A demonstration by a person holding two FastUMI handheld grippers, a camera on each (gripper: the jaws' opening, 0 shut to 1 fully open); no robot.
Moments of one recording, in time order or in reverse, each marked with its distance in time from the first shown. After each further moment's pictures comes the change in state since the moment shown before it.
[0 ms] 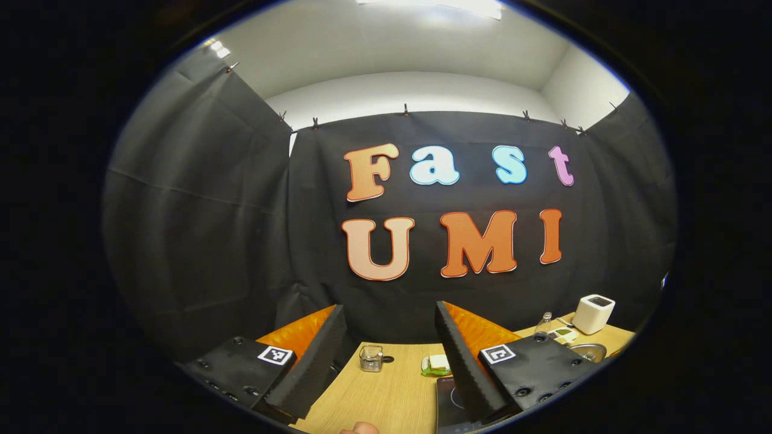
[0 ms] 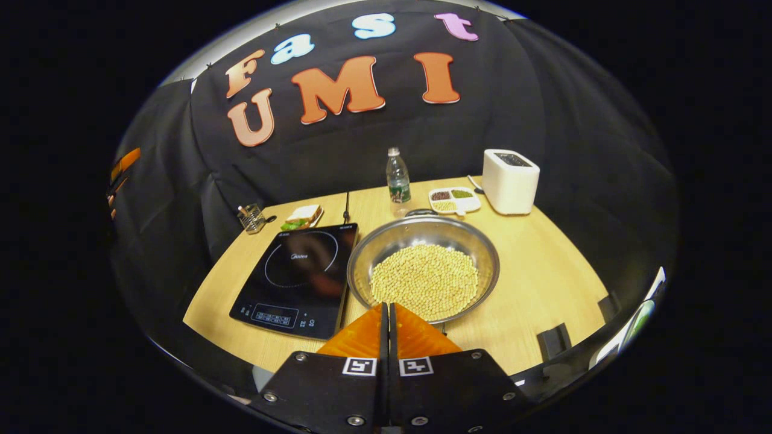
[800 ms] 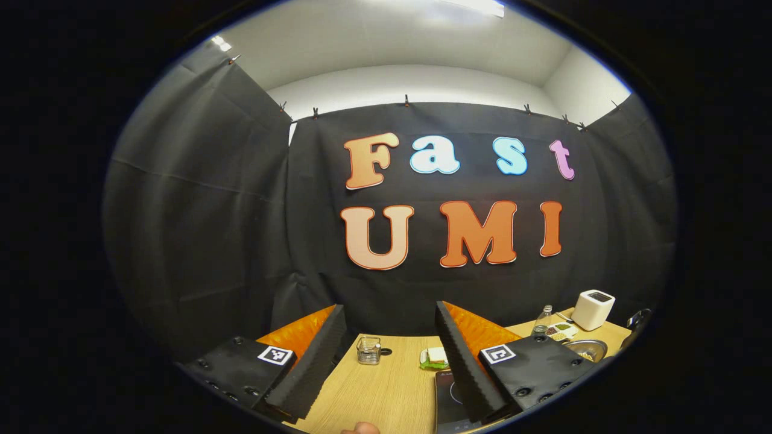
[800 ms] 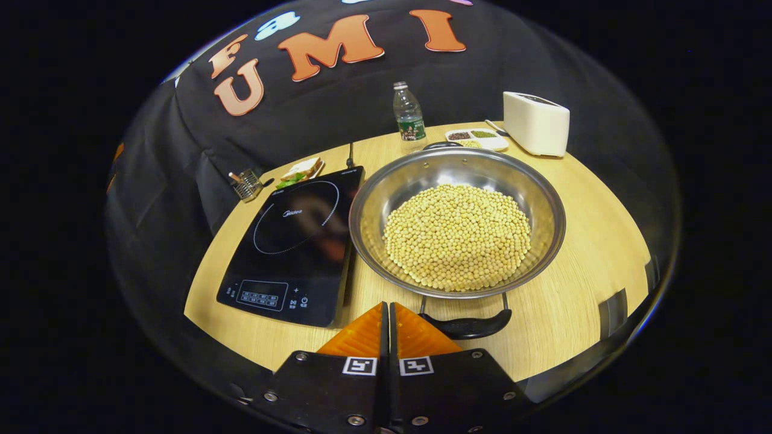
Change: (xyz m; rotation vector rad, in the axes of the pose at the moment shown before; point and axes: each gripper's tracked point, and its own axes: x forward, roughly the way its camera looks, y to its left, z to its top) left arm 0.003 0.001 -0.027 -0.020 0.043 -0.002; right arm 0.071 0.014 -0.069 0.048 0.193 0.037
